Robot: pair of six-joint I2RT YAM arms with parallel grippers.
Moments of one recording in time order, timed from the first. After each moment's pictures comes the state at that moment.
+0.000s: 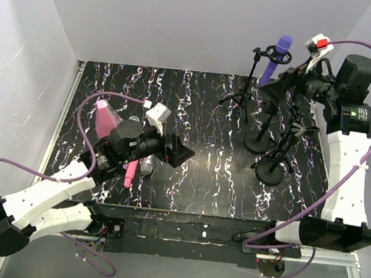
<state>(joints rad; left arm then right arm) -0.83 0.93 0.87 -0.15 0.11 -0.42 -0.02 1.36 1.76 -0.67 -0.86 -0.09</state>
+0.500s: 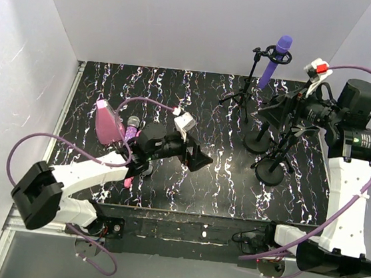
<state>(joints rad) -0.83 1.25 0.75 0.33 0.32 -0.32 -0.04 1.16 1.59 -0.79 -0.91 -0.14</state>
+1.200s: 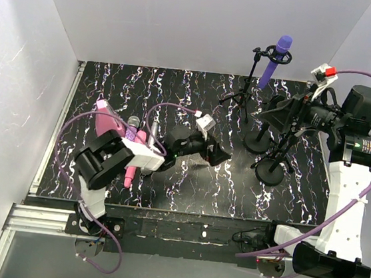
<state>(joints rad) -0.83 1.81 0.84 0.85 0.34 -0.37 -0.11 1.11 1.51 -0.77 -1.00 -0.03</state>
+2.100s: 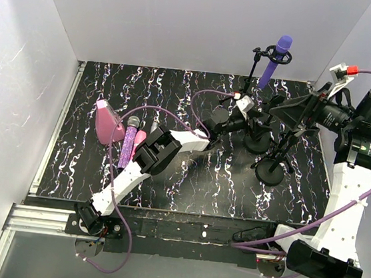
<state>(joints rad) -0.84 2.60 1.89 0.96 0.38 -0.31 -0.24 1.09 1.49 -0.65 -1.16 0.15</state>
